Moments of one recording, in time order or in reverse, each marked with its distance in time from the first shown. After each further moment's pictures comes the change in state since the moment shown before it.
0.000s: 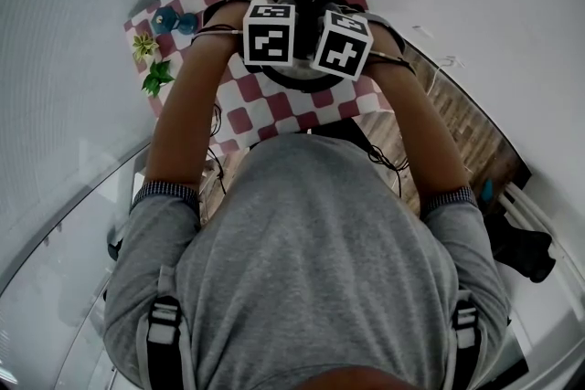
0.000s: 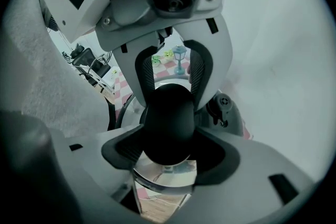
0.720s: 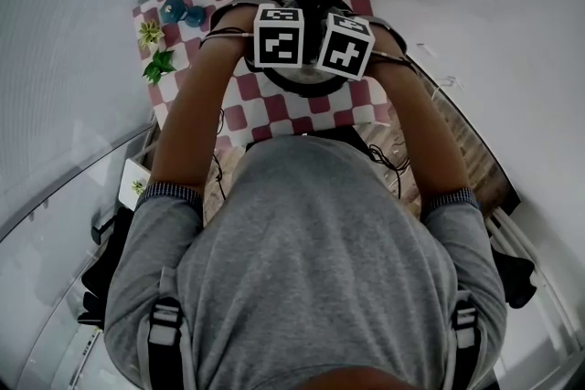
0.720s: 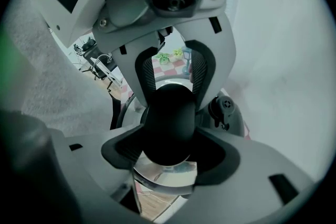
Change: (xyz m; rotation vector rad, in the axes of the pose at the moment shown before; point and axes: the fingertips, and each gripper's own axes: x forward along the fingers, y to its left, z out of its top) left arm 0.002 0.003 -0.001 -0.130 0.021 0.030; right arm 0.001 0.000 -0.001 -0.108 0.018 0.071
